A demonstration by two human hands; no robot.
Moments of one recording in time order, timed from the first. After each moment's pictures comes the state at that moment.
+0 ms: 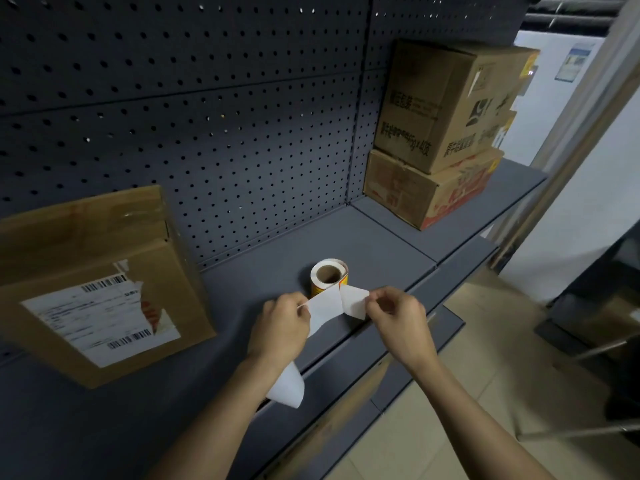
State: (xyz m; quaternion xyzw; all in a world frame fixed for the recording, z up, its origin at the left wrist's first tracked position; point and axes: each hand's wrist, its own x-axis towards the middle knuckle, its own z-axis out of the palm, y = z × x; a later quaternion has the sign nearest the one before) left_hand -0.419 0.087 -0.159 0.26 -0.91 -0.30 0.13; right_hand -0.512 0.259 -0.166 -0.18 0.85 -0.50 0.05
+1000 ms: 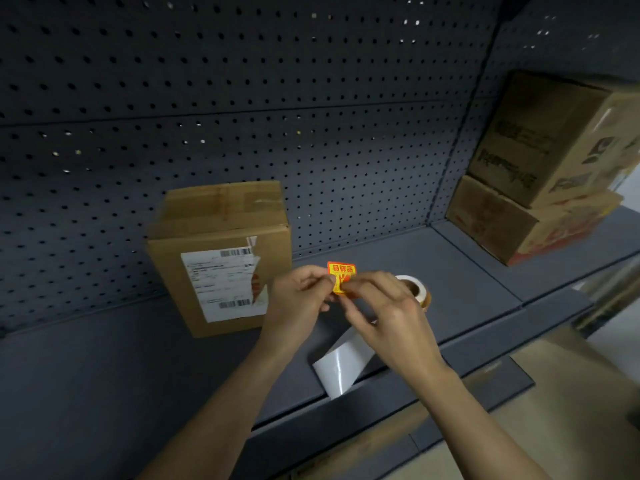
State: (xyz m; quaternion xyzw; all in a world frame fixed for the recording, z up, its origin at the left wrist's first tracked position) left_hand -0.346 0.048 -0.099 0.28 -0.66 -0.63 0.30; right_hand -0.450 0.167 -0.120 -0.57 0.71 -0.35 -0.21
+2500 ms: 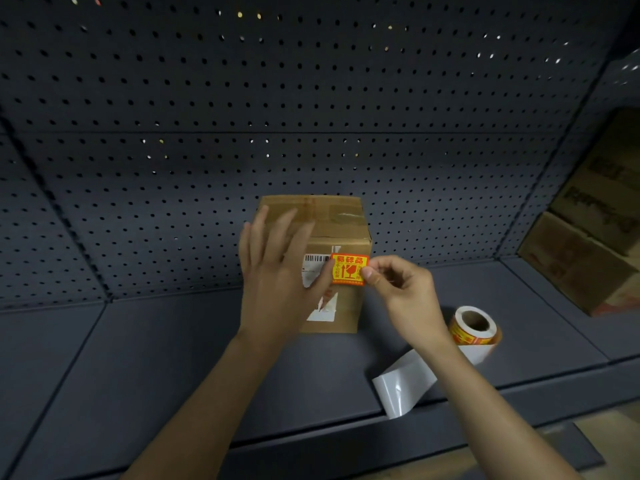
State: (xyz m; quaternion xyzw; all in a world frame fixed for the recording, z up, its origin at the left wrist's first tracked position) left_hand -0.262 -0.025 -0.078 0.30 -0.83 0.05 0.47; right_hand -0.417 0.087 -0.085 -0.43 0.64 -0.61 0.17
